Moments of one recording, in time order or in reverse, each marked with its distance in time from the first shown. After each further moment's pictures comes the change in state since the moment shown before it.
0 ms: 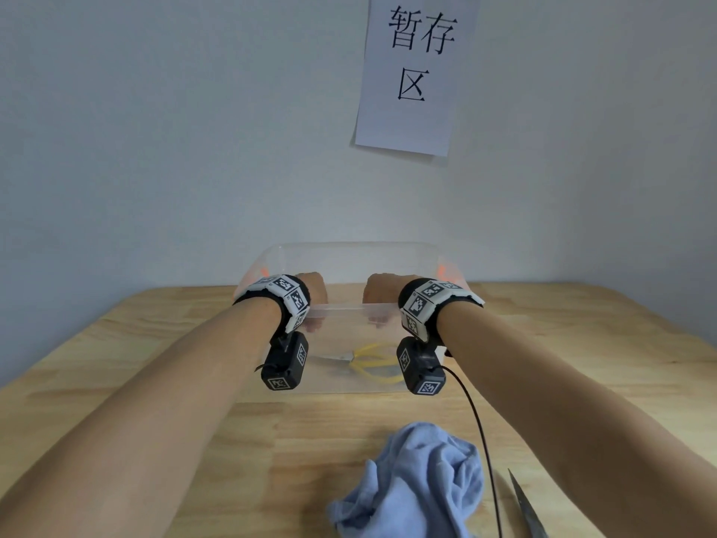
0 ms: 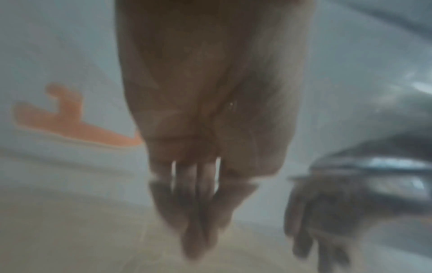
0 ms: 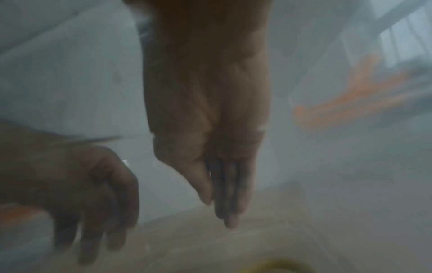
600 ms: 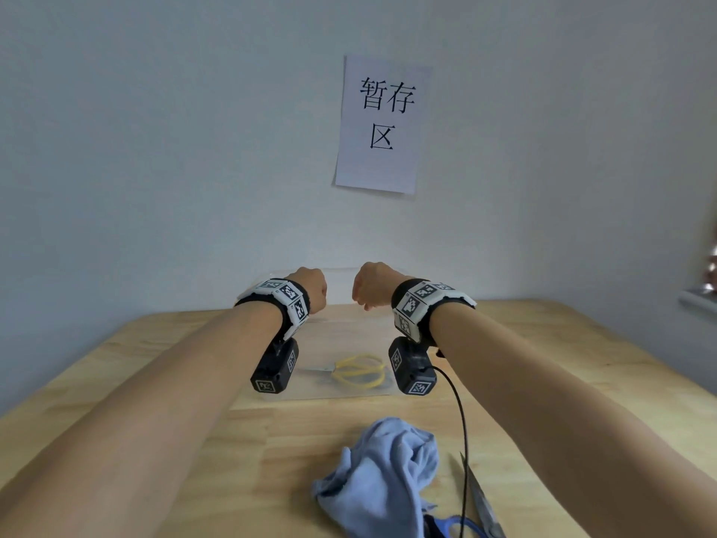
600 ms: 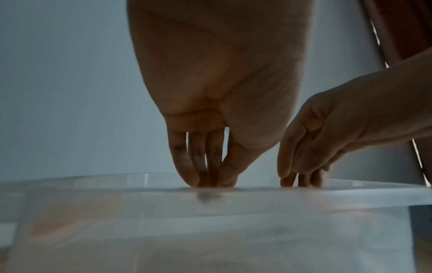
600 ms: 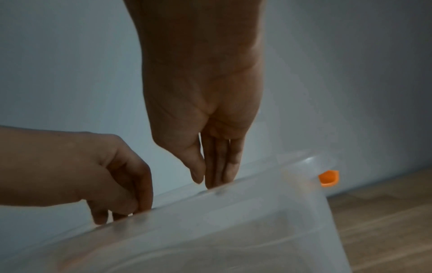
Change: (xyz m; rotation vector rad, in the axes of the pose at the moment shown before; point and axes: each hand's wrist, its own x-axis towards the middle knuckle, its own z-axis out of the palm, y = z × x) left_hand -0.081 0.044 -0.027 0.134 0.283 0.166; right_hand -0.092 0.001 -0.053 -0.022 0.228 -0.053
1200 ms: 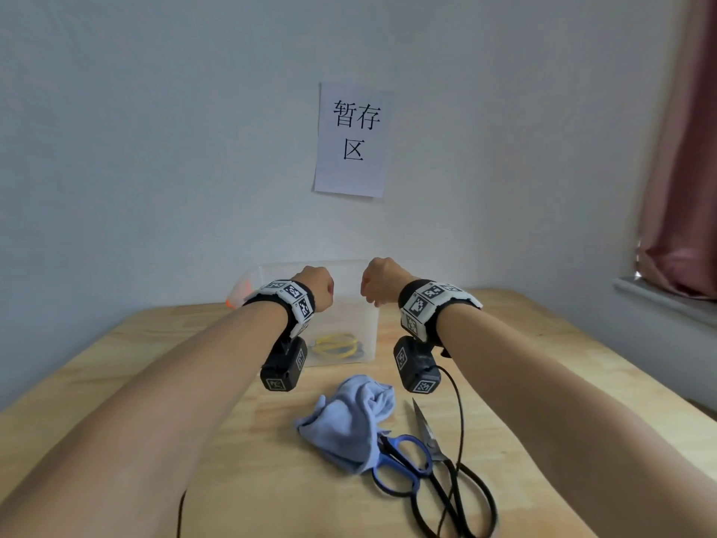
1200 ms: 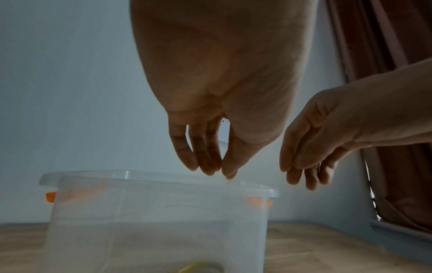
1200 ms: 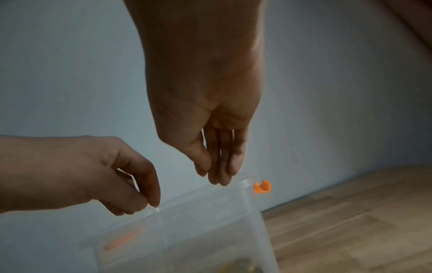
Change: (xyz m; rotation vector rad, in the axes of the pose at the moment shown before) left_hand -0.094 0.058 -0.002 -0.026 0.072 0.110; right_hand -0.134 0.013 -0.018 0.443 0.140 0.192
